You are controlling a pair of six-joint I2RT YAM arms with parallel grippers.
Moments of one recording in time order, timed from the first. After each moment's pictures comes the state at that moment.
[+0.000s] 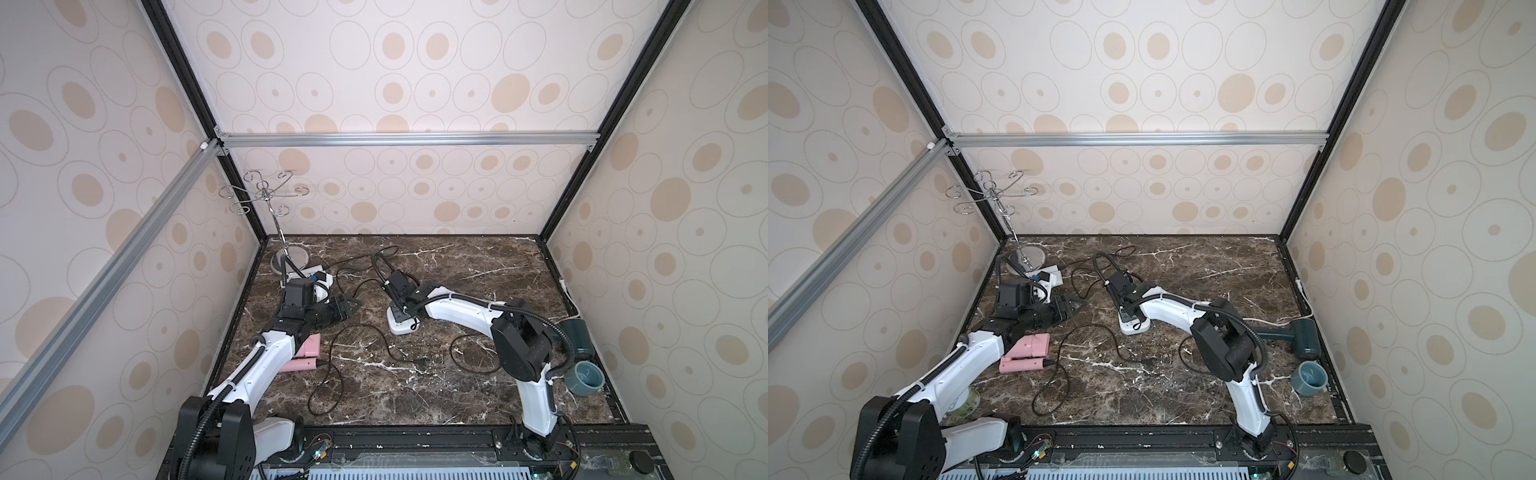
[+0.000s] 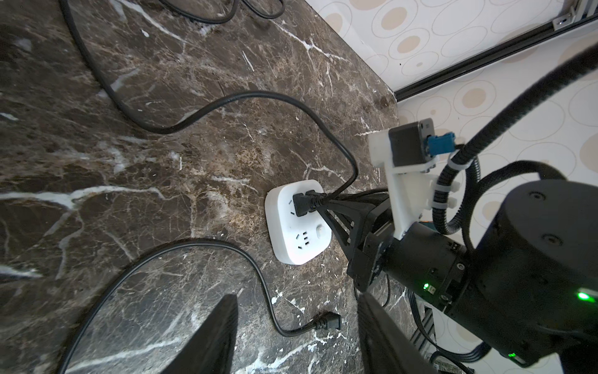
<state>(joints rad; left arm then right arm) -0.14 1.20 0.71 -0.20 0.57 -0.59 0.82 2.06 1.56 -0.64 0.34 0.39</state>
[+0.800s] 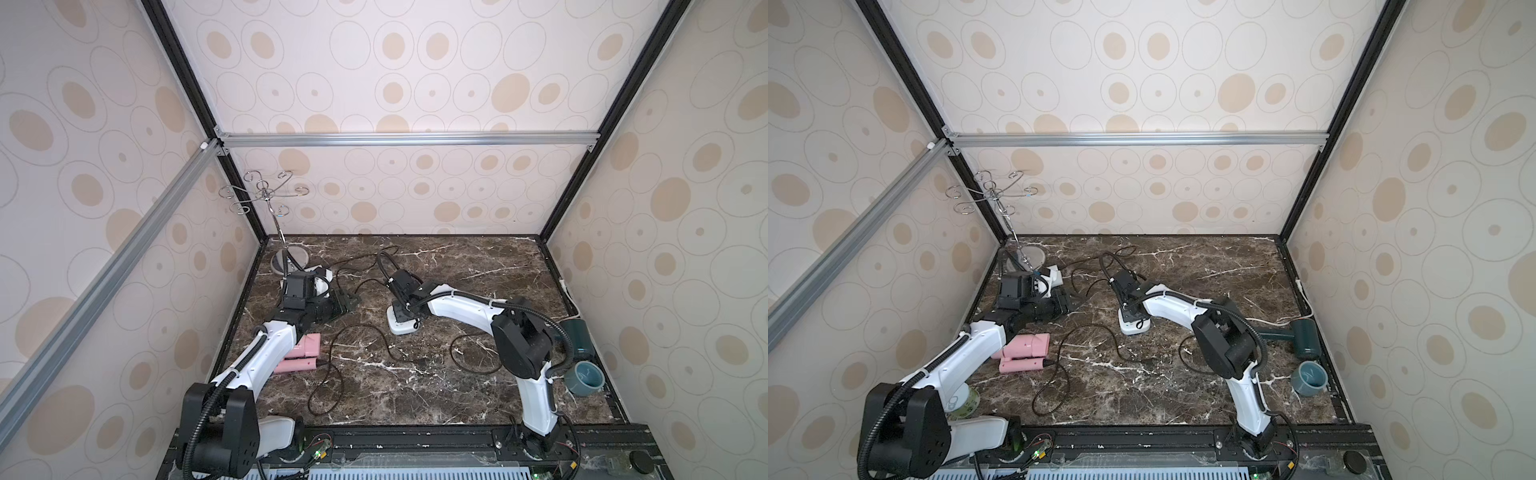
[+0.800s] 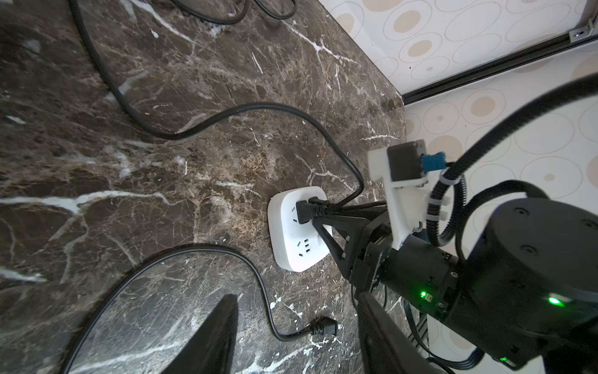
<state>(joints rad) -0.13 1.28 0.79 -0.26 0.57 -0.61 0.79 2.07 1.55 -0.67 0.23 0.45</state>
